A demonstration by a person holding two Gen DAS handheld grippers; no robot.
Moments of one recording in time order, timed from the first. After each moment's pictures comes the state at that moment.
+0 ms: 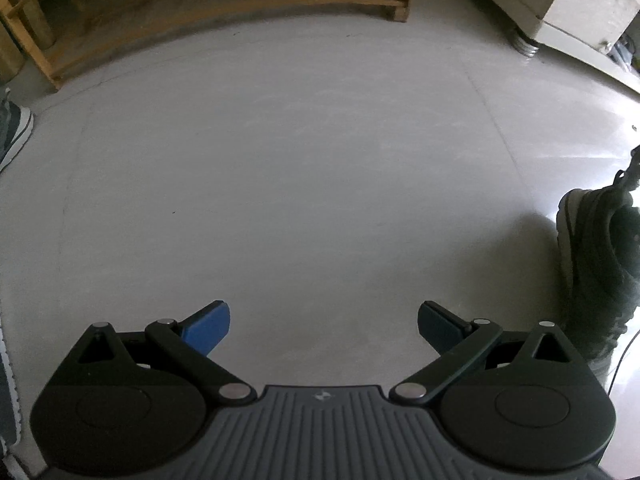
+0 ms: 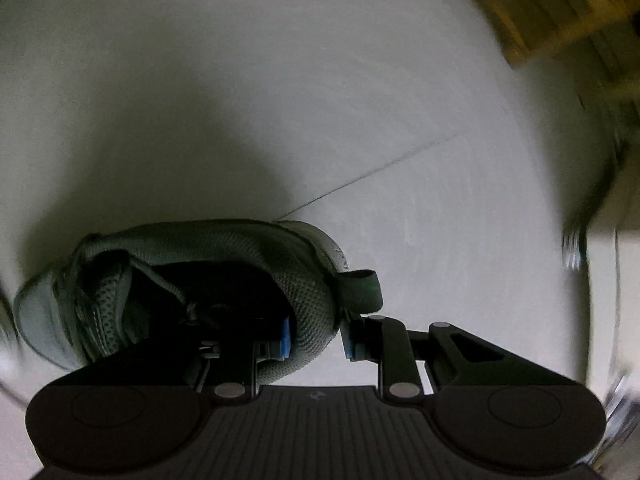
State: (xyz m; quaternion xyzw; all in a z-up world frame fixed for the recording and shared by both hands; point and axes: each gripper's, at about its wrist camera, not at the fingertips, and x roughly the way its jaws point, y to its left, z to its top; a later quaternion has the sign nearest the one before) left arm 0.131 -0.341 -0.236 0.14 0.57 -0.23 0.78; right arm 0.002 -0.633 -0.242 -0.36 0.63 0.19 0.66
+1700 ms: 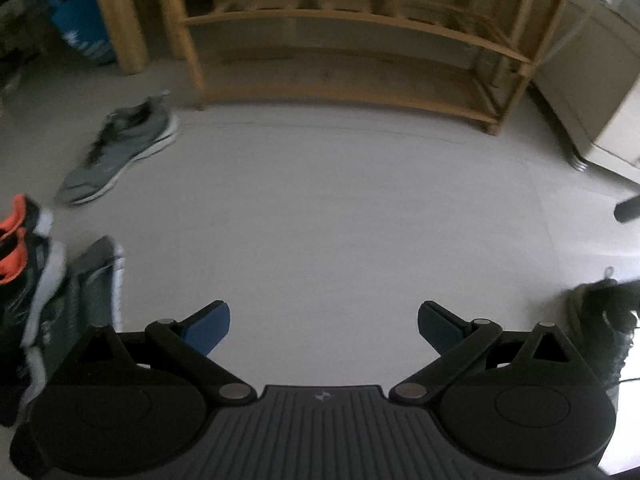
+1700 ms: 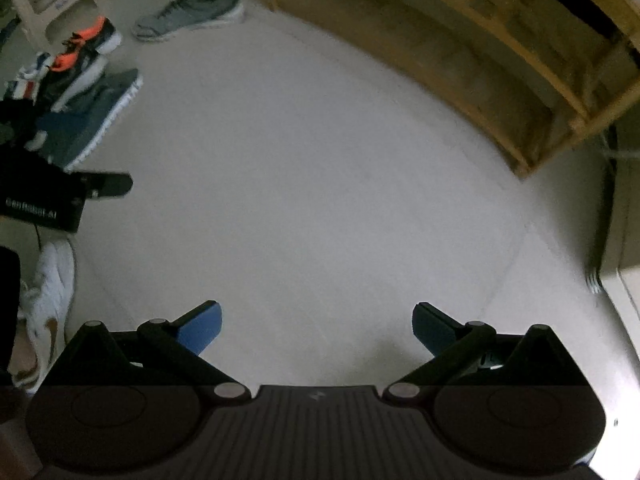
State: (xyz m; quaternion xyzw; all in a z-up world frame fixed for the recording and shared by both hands) left arm 0.138 -0.163 -0.108 0.07 0.51 -0.12 0.85; right arm 0.074 -0.419 -0.050 -0.13 0.60 0.12 0.78
